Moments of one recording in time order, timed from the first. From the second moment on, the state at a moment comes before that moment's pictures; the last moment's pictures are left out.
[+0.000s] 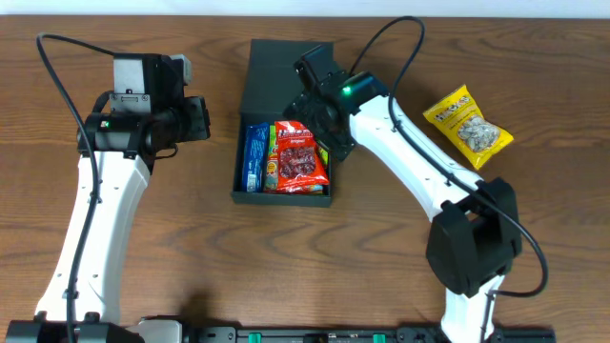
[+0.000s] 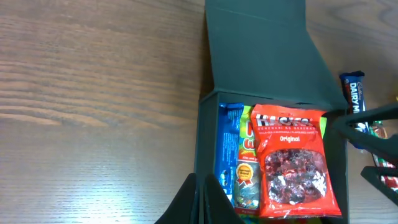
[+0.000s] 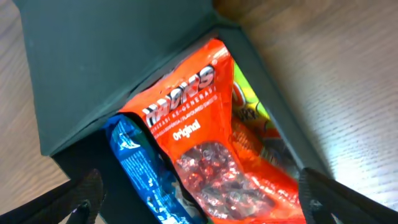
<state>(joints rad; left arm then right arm) -0.04 1.46 1.32 -0.82 0.20 -0.17 0.56 2.02 1.75 -0.96 -0.04 1.26</state>
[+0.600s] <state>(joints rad) -0.04 1.46 1.32 -0.82 0.20 -0.17 -0.13 1.91 1.81 -0.97 0.05 0.11</state>
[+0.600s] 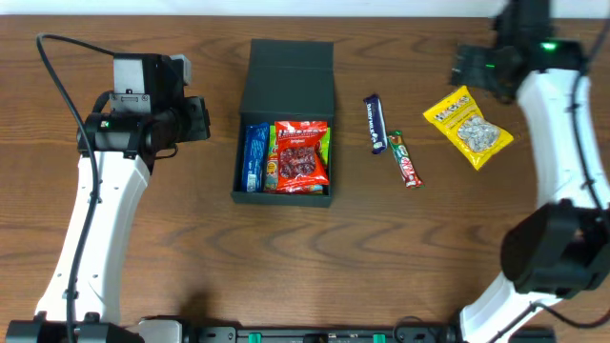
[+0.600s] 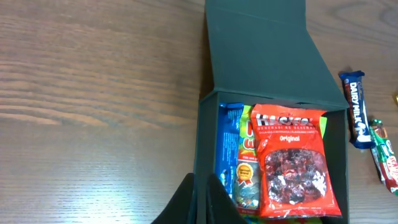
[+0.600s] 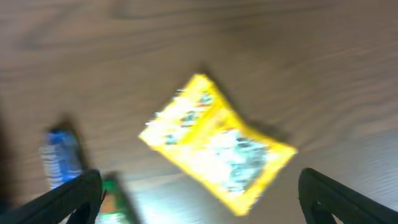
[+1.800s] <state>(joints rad) -0.04 1.46 1.32 -0.85 0.20 -0.17 -0.29 2.30 1.82 -0.93 -0.25 -0.23</state>
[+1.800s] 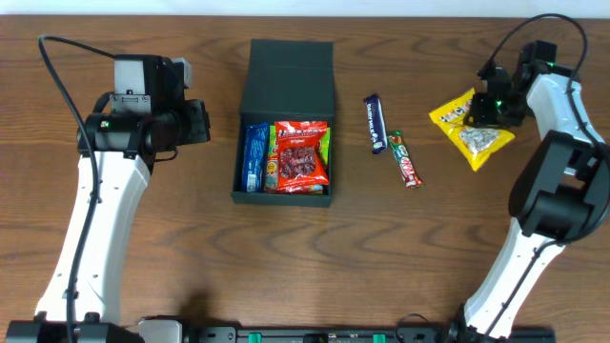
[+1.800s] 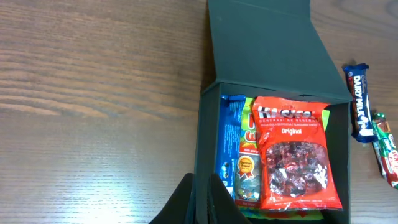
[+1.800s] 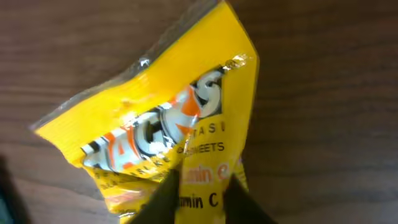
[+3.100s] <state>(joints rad) -0.04 1.46 1.32 -0.84 0.20 -0.17 0.49 1.99 1.89 -0.94 -0.22 1.10</state>
